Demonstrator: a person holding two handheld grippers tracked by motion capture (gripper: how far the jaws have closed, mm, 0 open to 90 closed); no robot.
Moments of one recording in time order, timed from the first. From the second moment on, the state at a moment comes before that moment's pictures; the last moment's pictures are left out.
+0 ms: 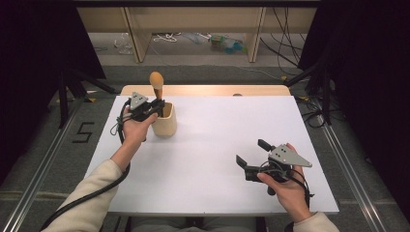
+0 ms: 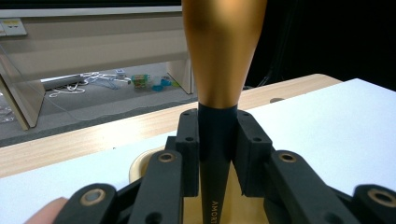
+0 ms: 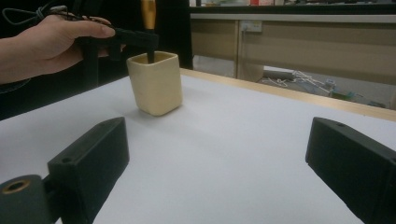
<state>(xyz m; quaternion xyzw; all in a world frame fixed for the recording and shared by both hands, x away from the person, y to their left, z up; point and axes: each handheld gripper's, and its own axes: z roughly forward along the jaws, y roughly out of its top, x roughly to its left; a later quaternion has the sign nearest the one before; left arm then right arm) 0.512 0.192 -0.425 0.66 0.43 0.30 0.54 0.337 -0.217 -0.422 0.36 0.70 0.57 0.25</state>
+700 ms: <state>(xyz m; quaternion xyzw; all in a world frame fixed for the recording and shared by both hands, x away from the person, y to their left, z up) 0.506 0.195 -0.407 0.63 0.43 0.32 0.57 0.336 -0.217 -0.421 0.35 0.70 0.57 0.25</state>
